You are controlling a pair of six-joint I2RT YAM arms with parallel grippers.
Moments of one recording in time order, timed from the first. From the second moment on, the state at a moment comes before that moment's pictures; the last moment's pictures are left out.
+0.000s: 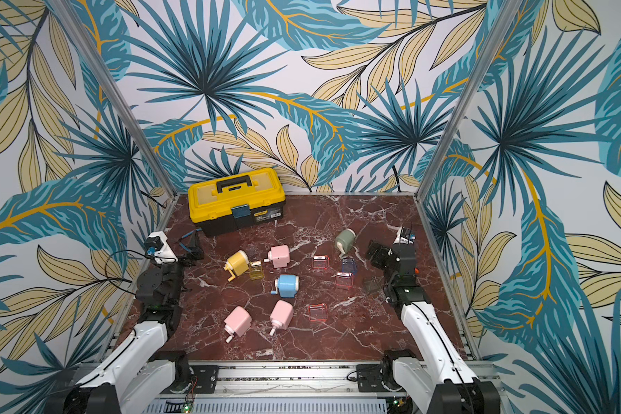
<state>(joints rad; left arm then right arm) 0.03 0.90 0.31 0.74 -0.05 -0.14 0.01 0.98 0.59 -0.08 0.07 0.46</state>
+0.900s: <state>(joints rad) -0.04 0.90 0.75 -0.33 0.12 0.13 0.79 1.53 1.26 -0.55 0.09 0.38</state>
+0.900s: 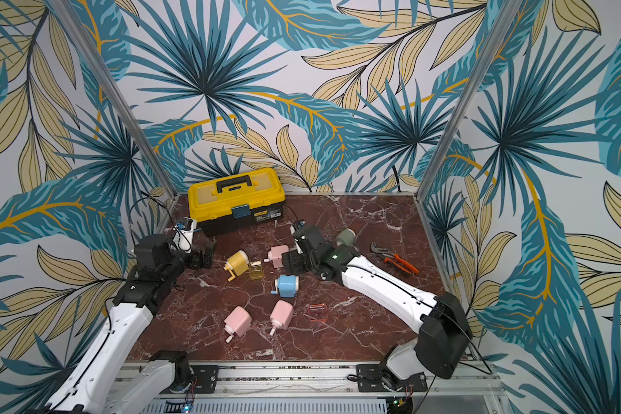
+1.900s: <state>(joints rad) -0.04 0.78 0.71 -0.45 -0.07 -0.06 0.99 2.19 1.96 -0.86 0.31 0.70</state>
